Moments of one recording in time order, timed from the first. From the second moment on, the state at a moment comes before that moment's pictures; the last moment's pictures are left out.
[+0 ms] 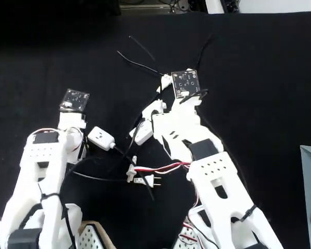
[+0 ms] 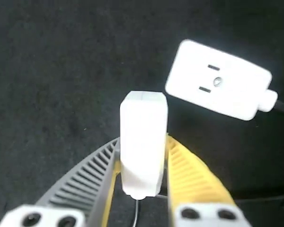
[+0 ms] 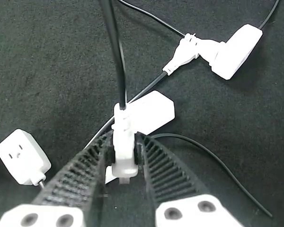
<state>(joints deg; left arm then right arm) -9.4 -31.7 58.9 51.9 -19.7 -19.6 -41.4 60.2 33.2 -9.5</state>
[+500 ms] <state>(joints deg) -23.5 -34.7 60.3 47.9 -23.6 -19.6 -41.4 60.7 33.0 -9.5</state>
